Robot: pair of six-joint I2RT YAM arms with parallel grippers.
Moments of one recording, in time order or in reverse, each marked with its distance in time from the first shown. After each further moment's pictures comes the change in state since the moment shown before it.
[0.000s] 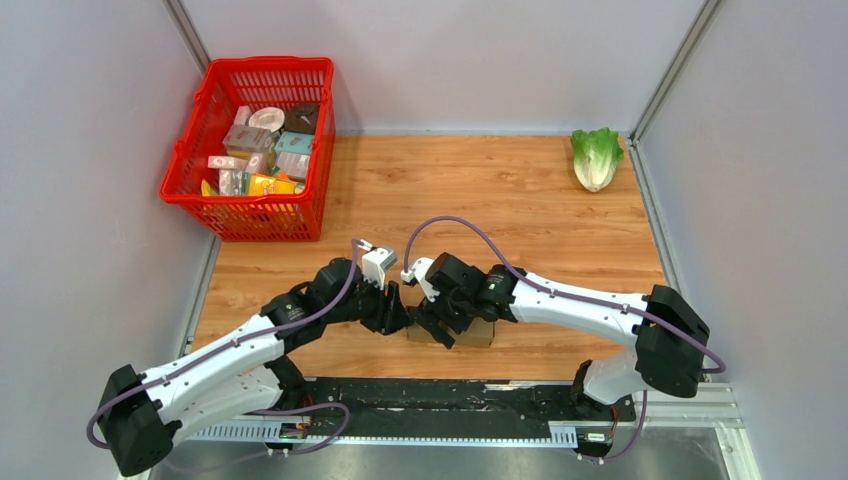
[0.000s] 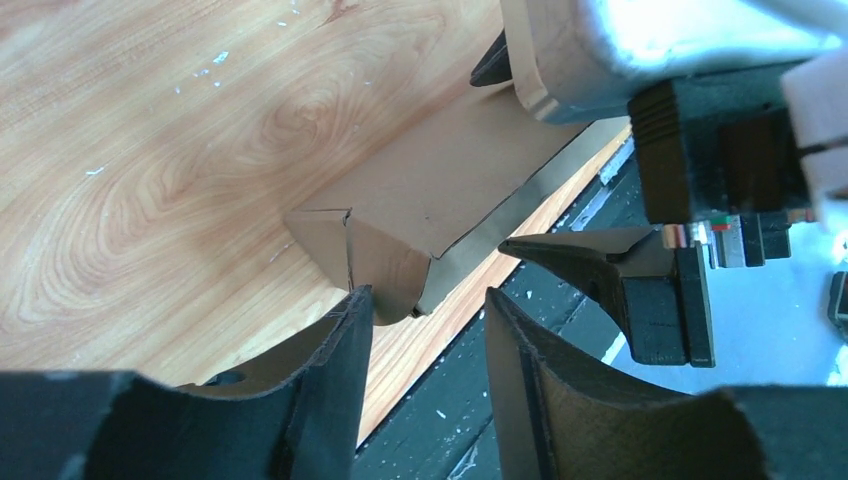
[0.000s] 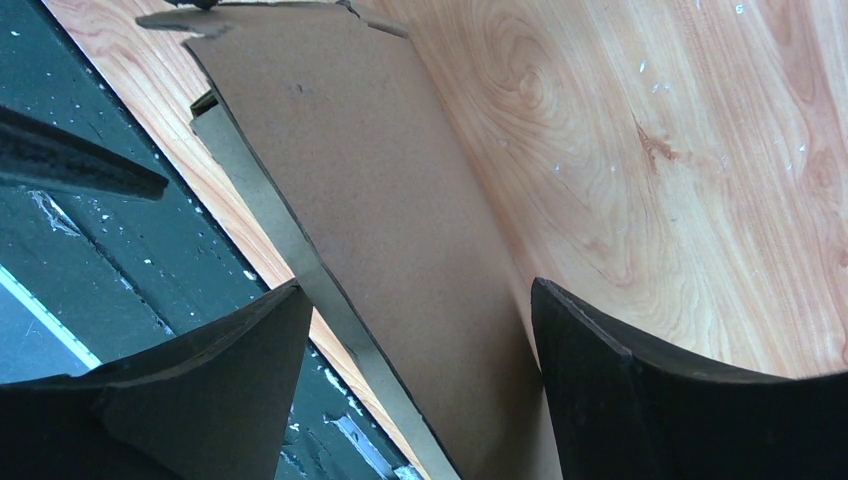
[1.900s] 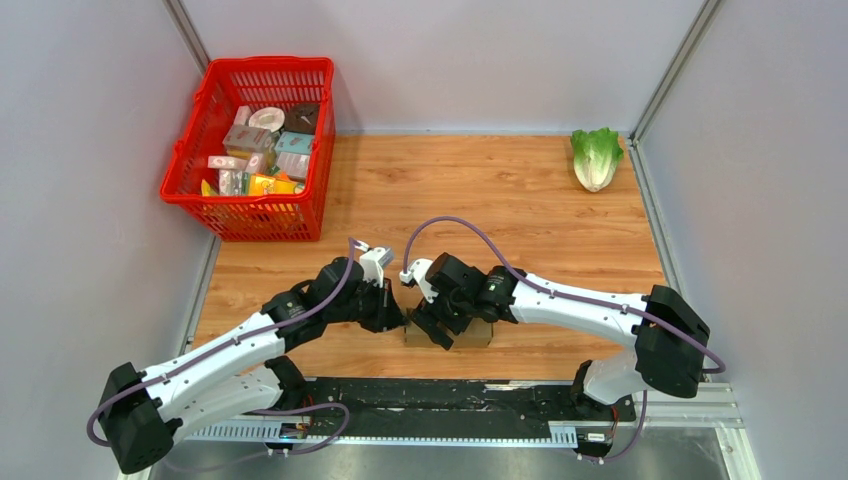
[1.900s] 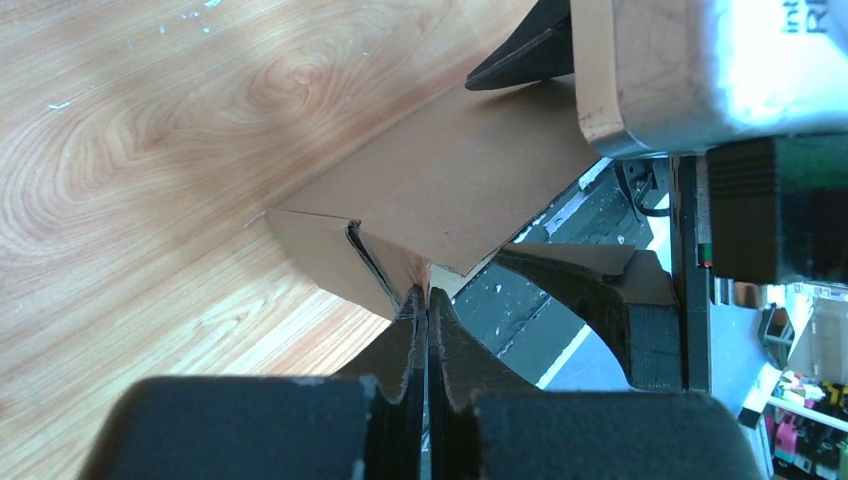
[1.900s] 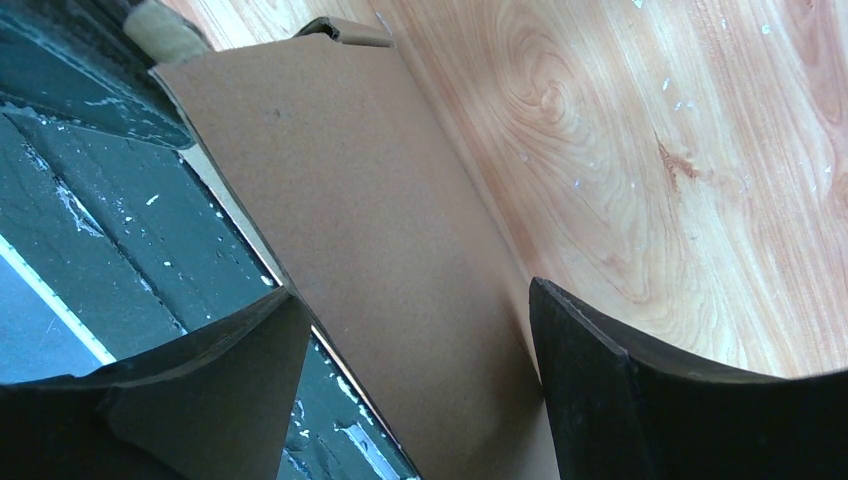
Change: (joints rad) left arm -0.011 0.008 0.023 -0.051 -0.010 -0.143; right arm 0.000 0.000 -0.013 0.035 -0.034 0.000
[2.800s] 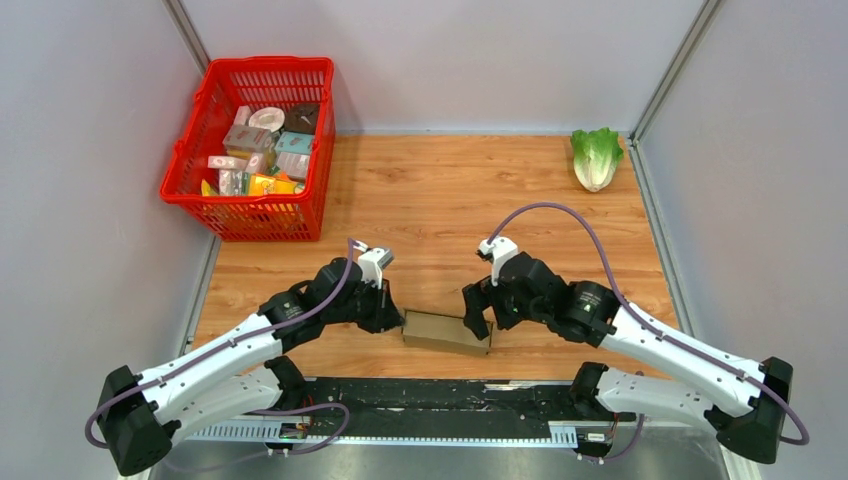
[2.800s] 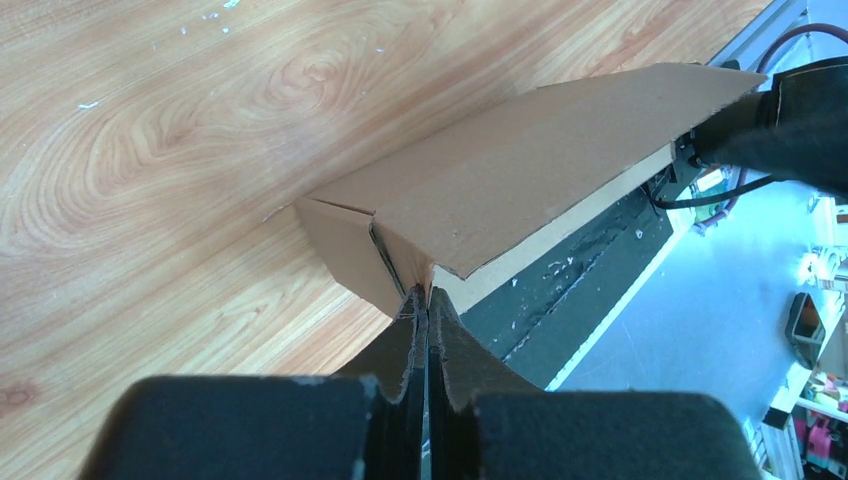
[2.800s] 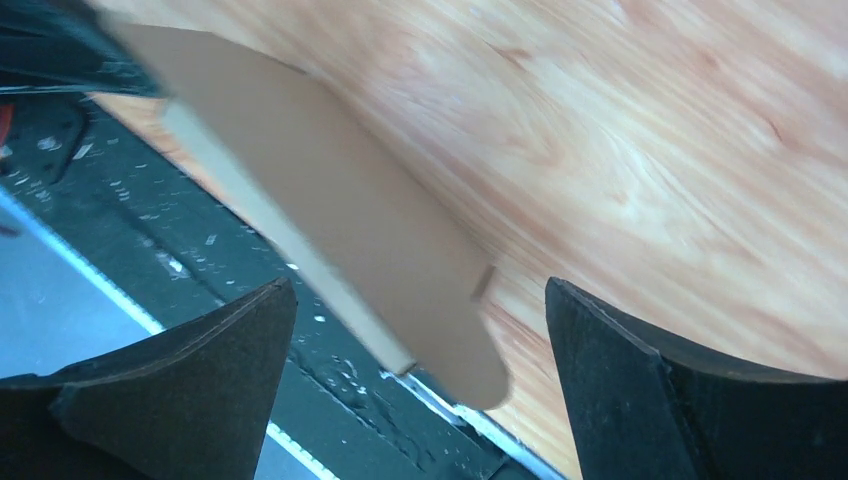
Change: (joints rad) left arm -0.002 -0.016 0.013 -0.048 -0.024 0.042; right arm -0.077 -0.507 -0.123 -0.119 0.128 0.310
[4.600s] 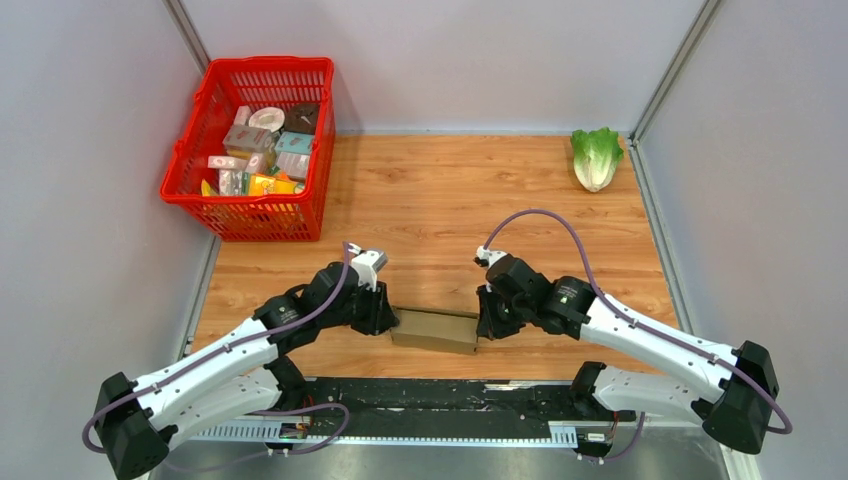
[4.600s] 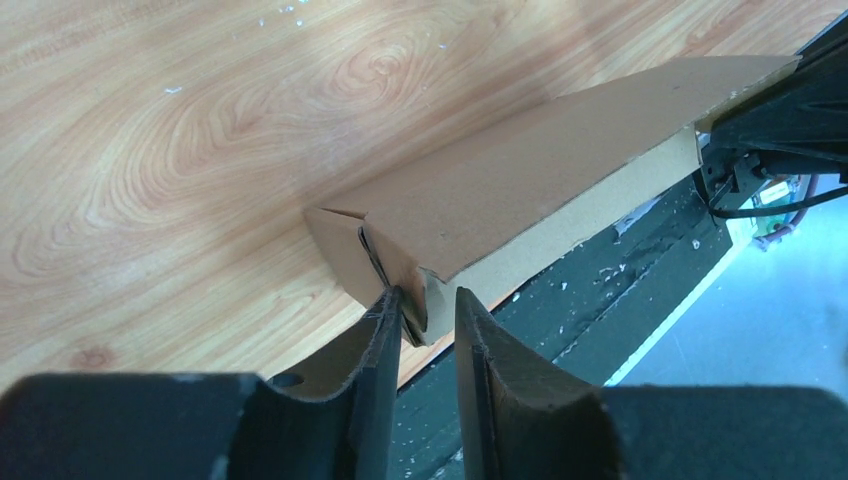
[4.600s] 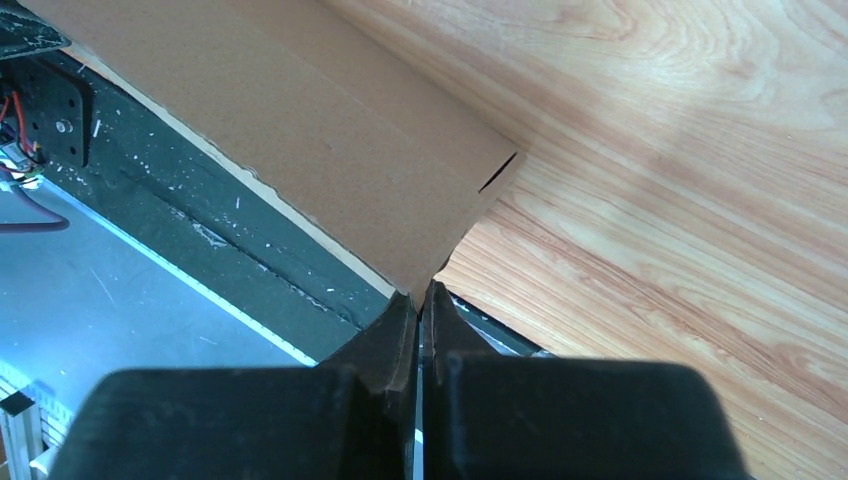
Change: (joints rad) left arm 0.000 -0.035 -0.015 -0.060 -0.084 0.042; right arm -0.047 0.091 -0.059 -0.065 -0.127 0.238
